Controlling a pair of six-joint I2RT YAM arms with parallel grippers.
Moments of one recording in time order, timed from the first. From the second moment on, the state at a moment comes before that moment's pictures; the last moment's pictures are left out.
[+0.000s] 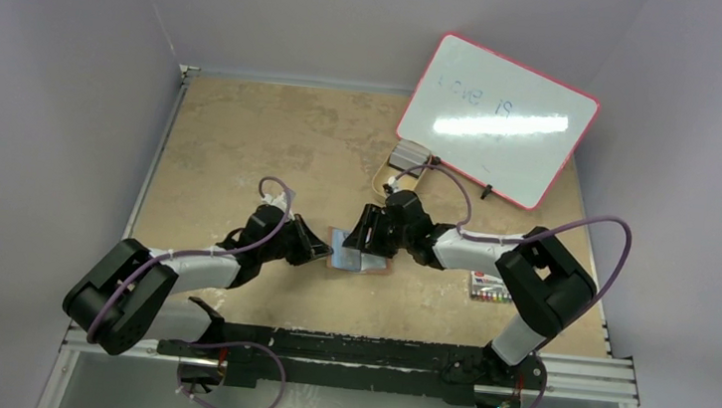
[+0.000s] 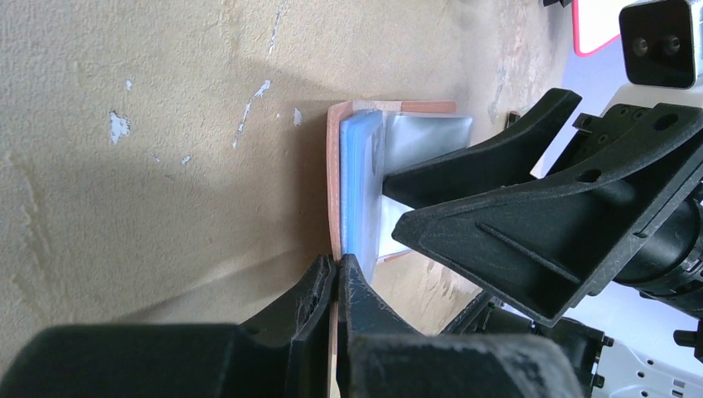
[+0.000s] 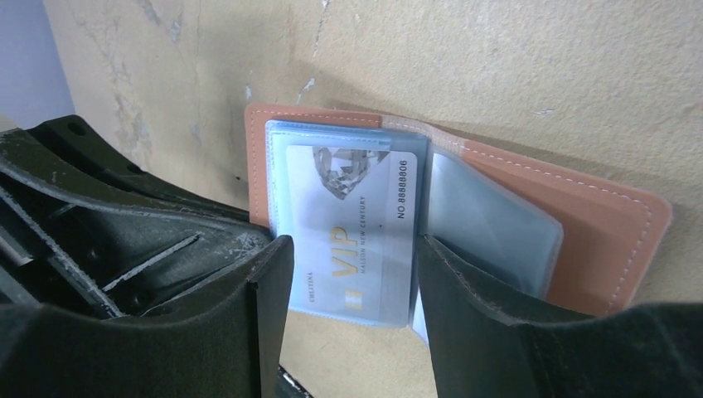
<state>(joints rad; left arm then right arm) -0.54 1.29 0.28 0.43 0.26 -1.06 0.76 1.66 0.76 0.15 -0.19 0.88</state>
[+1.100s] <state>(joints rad) -0.54 1.23 0.31 0.30 0.26 -1.04 0.76 1.62 0.74 0.09 -0.16 0.84</state>
